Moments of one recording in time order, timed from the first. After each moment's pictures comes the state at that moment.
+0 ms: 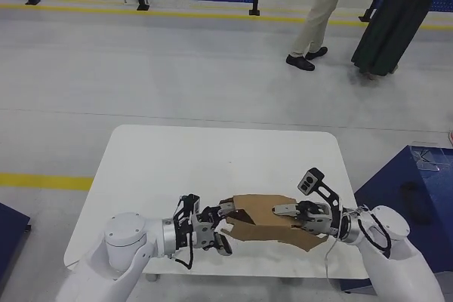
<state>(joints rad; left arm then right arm) 1.19 -1.16 -1.12 -1.86 -0.66 0.67 -0.71 -1.34 -1.00 1.48 -1.76 0.81 0.25 1.18</state>
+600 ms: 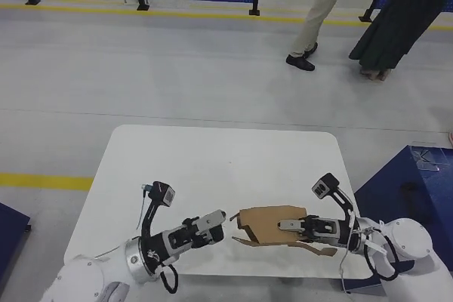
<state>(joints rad) 1.46 -1.12 -1.29 -2.28 -0.32 0.15 -0.68 -1.46 -0.97 1.58 -1.89 0.55 0.08 1.23</state>
